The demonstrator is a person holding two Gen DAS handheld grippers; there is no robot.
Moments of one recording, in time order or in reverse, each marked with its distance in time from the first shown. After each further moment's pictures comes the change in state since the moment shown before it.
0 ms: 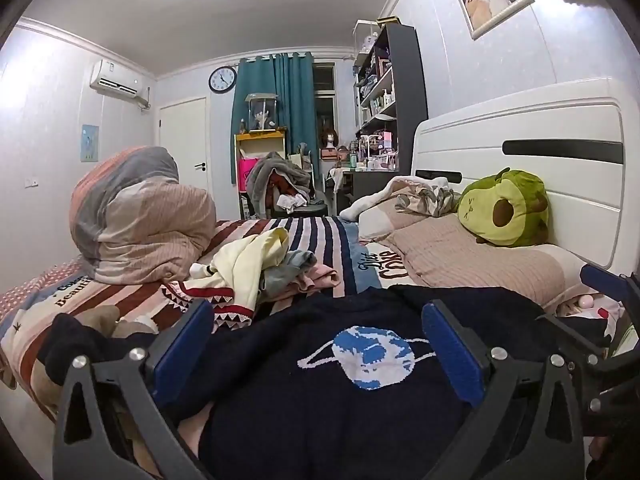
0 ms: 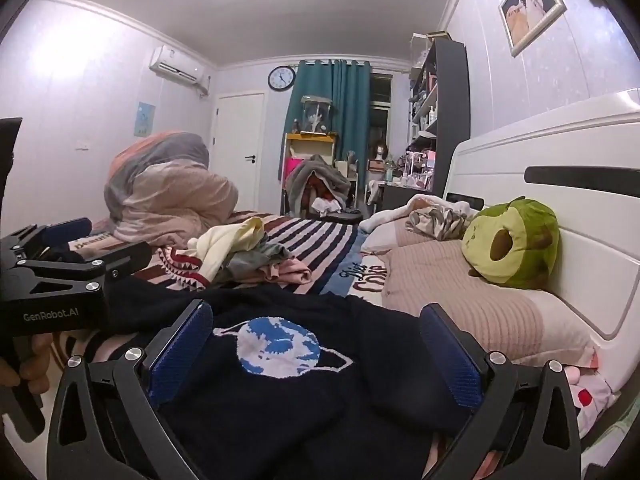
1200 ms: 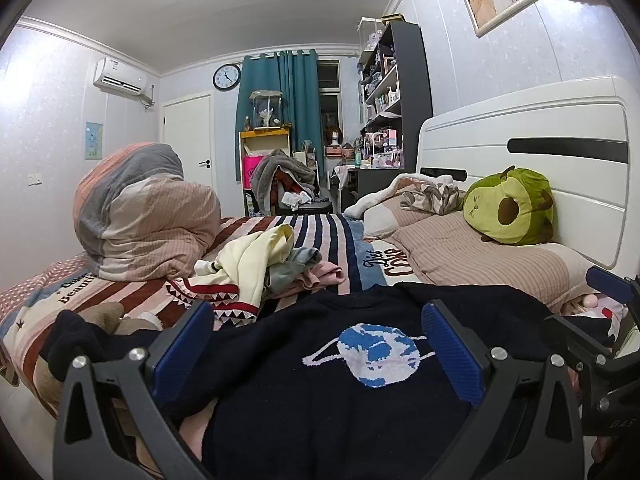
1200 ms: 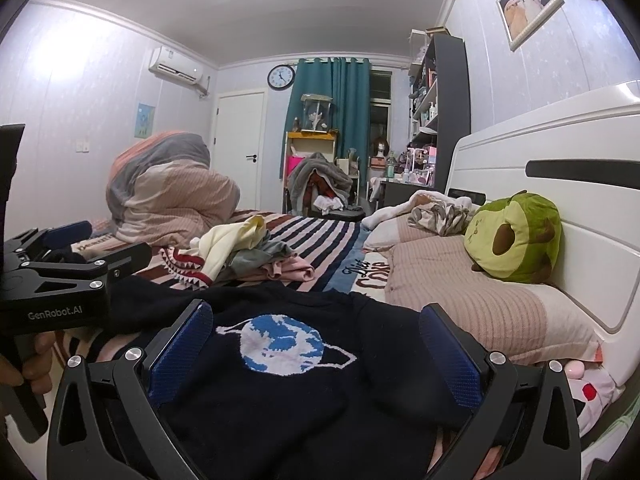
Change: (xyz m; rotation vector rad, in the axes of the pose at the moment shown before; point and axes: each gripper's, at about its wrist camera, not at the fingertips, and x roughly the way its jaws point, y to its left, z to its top) left arm 0.004 0.005 -0.002 -0.001 0.011 0.013; right arm 0.003 0.001 0.000 0.002 0.012 0.009
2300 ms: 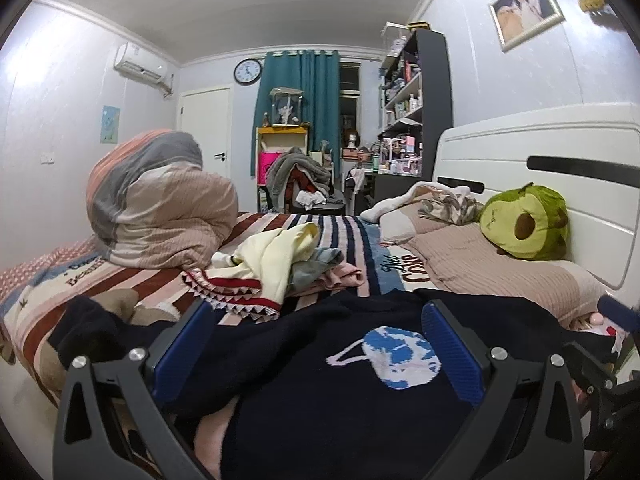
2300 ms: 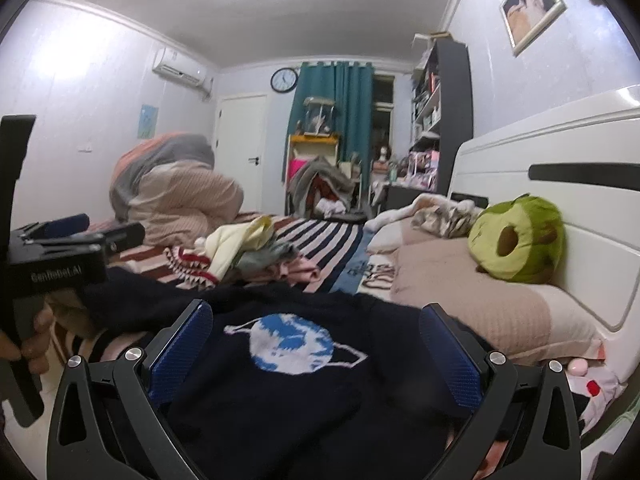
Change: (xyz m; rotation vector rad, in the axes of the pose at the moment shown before) left arm -0.001 0.051 -0.005 -0.088 -0.001 0.037; right arm 0.007 0.032 -0.014 -0.014 -0.004 0.003
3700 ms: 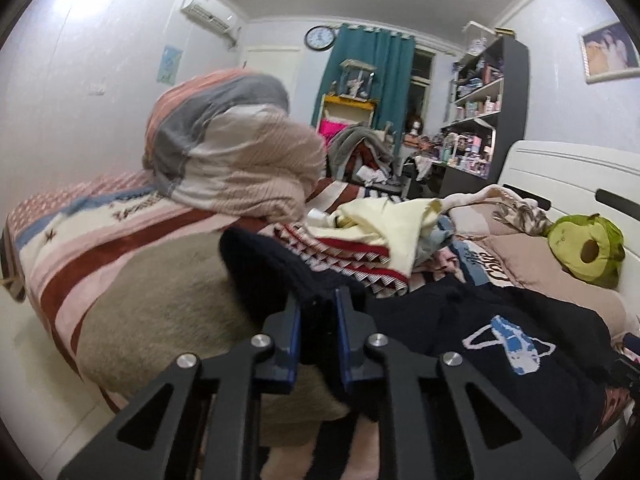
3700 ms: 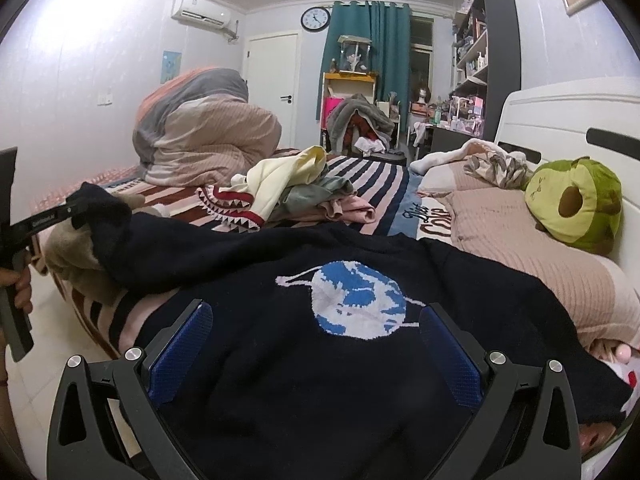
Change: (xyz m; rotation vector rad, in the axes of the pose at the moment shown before) left arm 0.043 0.190 -0.041 -0.178 0.087 0.111; right arm 0.060 0.042 -0.012 0.000 0.222 0.124
